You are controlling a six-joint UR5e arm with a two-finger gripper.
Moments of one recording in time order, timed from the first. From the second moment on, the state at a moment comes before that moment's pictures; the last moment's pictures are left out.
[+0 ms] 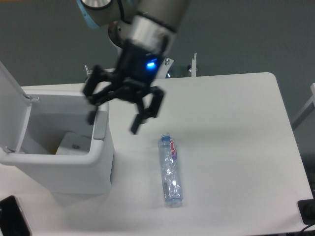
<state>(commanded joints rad) 2.59 -1.70 -1.44 -0.97 0.84 -0.10</state>
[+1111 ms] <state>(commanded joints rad) 2.56 -1.91 -1.41 -0.96 1.33 0.18</state>
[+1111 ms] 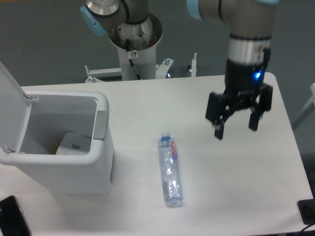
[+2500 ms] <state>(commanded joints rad) 2.37 -2.23 -1.47 -0.91 1.45 0.42</state>
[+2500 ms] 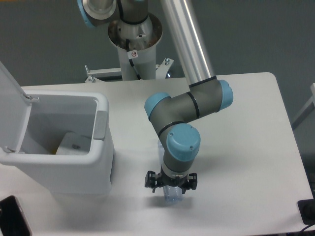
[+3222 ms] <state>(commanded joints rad) 2.37 -2.25 -1.47 -0.91 1.52 0.42</state>
